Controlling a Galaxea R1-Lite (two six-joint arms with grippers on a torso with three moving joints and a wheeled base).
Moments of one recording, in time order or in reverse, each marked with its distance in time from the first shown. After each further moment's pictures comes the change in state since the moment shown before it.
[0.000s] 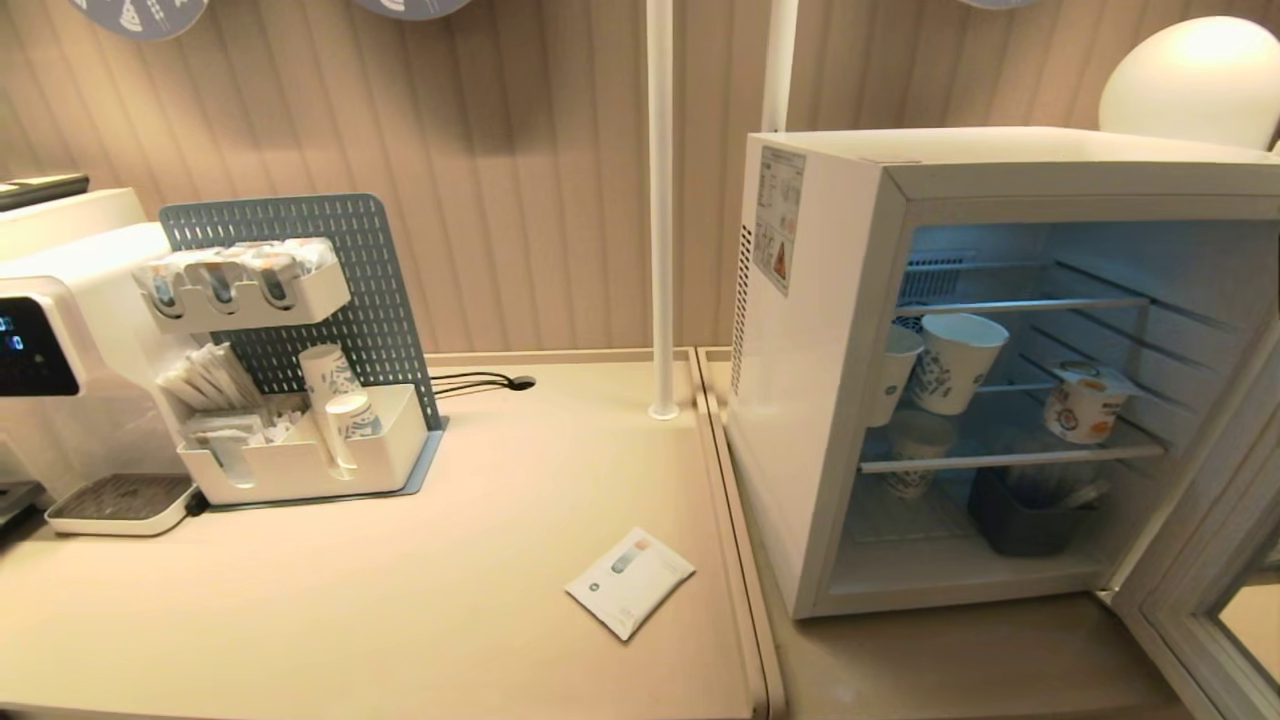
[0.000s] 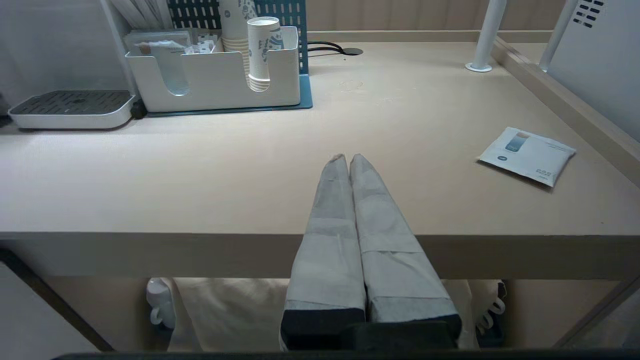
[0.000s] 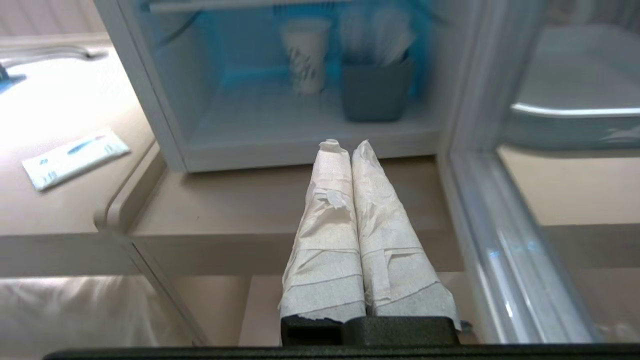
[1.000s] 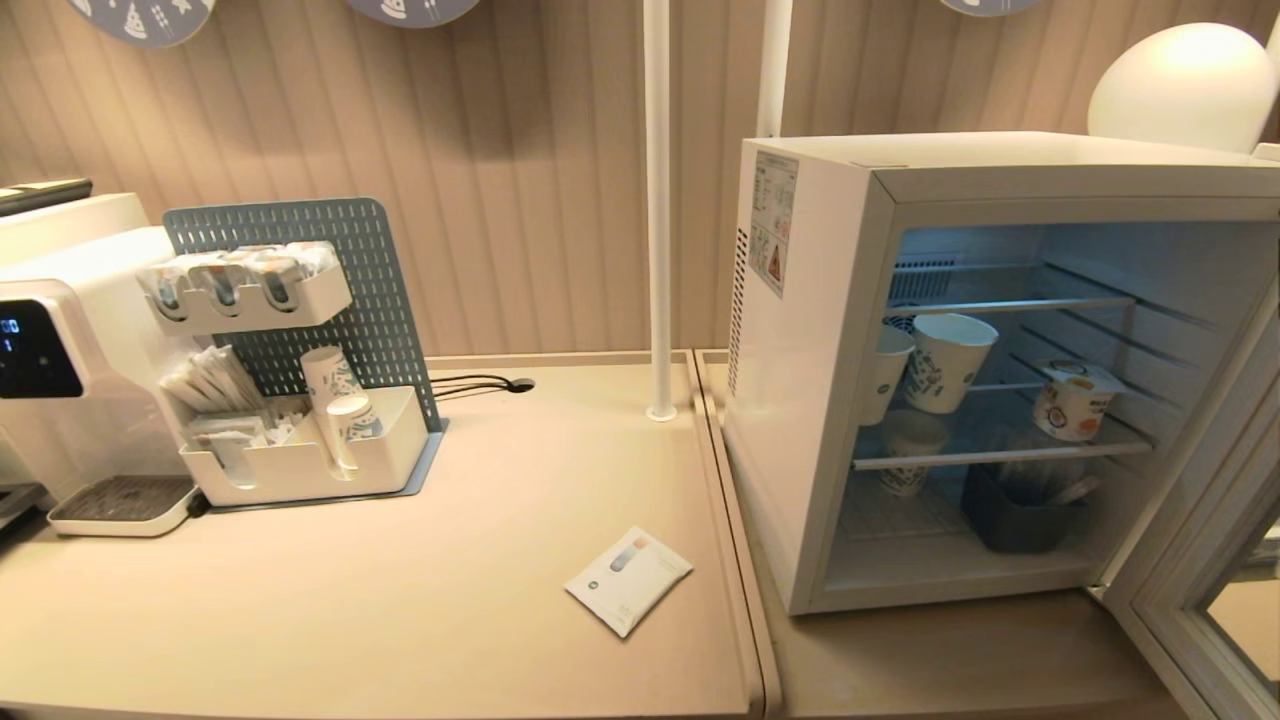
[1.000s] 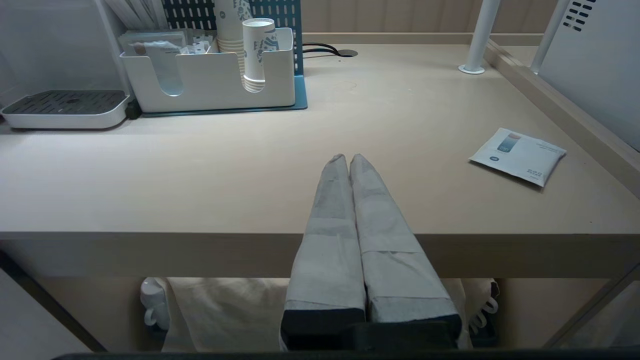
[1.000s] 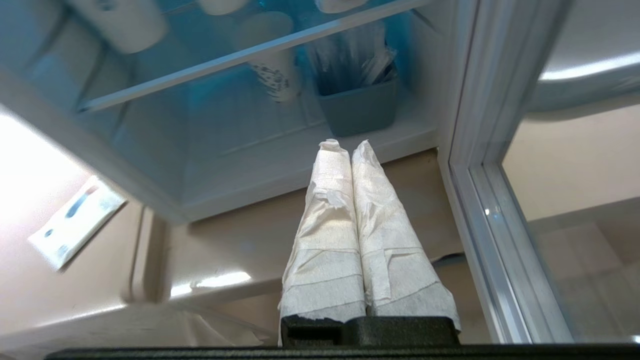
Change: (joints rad) left arm 0.000 0.000 0.000 0.000 -0.001 -0.010; right arm -0.004 0.819 -0.329 -0.199 -0.088 0.197
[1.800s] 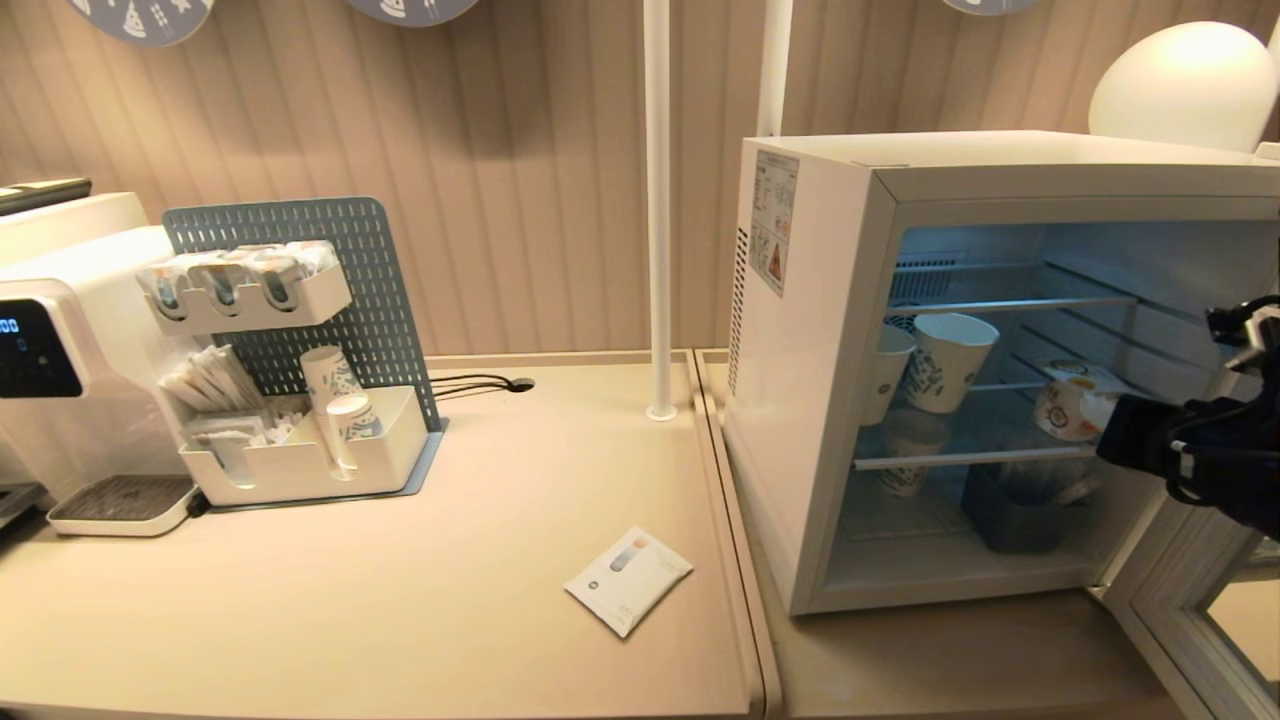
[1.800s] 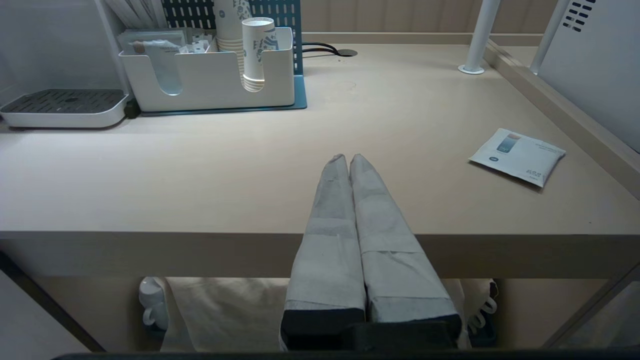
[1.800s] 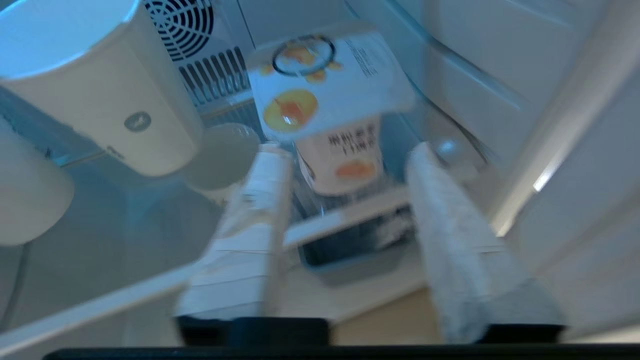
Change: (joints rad) left arm -0.001 0.000 0.000 0.000 0.000 -0.003; right arm -0.009 0.714 -0.209 -0.528 -0.120 -0.025
